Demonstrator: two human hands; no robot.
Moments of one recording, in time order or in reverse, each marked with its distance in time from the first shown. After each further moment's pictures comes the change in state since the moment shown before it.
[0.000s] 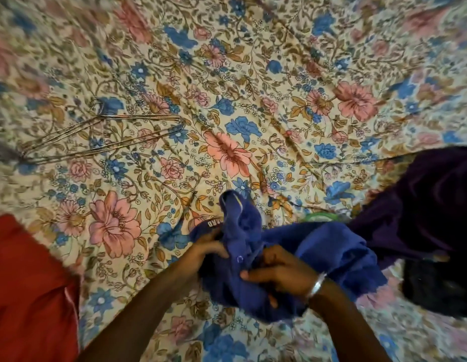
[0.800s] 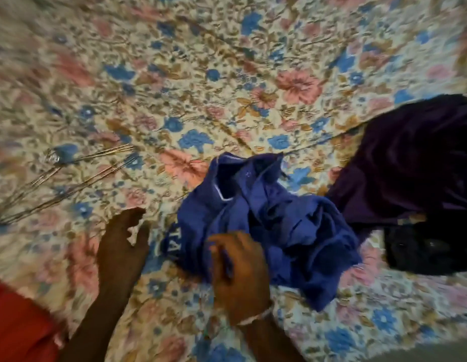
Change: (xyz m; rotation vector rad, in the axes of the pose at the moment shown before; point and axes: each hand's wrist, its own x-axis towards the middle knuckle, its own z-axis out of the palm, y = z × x) left_hand -0.004 0.042 -0.038 1.186 0.823 0.577; right_hand 0.015 0.028 0.047 -0.467 1.097 -0.664
